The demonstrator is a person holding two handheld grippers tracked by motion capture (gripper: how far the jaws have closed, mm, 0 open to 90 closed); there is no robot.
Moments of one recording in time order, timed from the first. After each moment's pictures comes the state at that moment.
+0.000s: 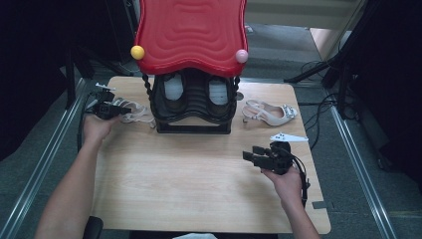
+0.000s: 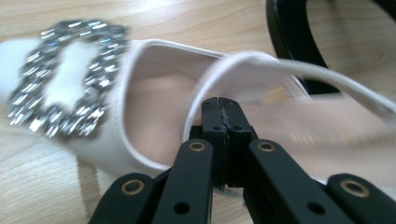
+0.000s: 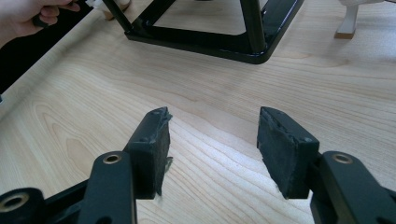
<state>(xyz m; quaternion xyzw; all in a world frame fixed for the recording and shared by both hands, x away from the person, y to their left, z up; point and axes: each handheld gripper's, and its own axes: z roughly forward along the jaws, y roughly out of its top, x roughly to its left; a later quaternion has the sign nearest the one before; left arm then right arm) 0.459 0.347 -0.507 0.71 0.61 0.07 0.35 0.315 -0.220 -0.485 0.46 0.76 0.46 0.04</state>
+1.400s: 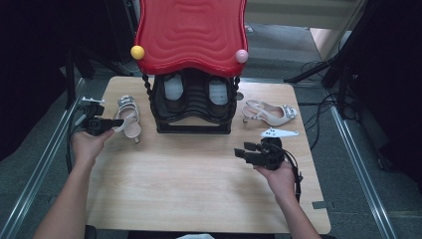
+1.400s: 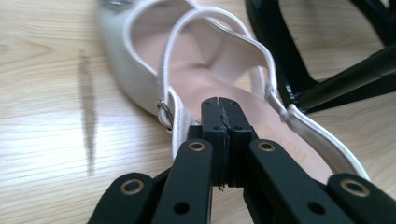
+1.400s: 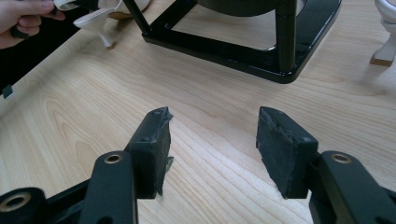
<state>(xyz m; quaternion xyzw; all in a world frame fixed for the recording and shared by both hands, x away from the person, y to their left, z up) 0.387 0.346 -0.490 0.69 0.62 0.09 0.36 0.324 -0.197 -0.478 0.42 0.78 0.47 0.04</state>
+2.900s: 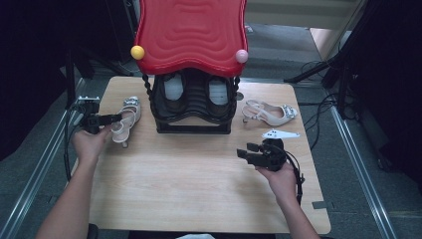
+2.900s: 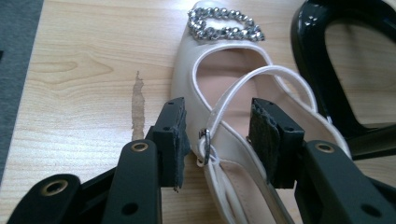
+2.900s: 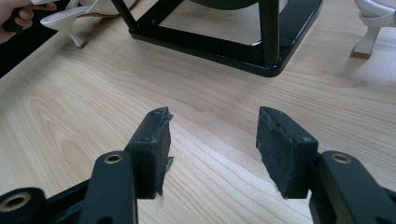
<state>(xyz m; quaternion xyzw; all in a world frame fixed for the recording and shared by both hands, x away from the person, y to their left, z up) 0.398 0.352 -0.500 0.63 0.67 0.16 0.36 0.322 -0.201 -0.480 0.43 0.78 0.46 0.05</state>
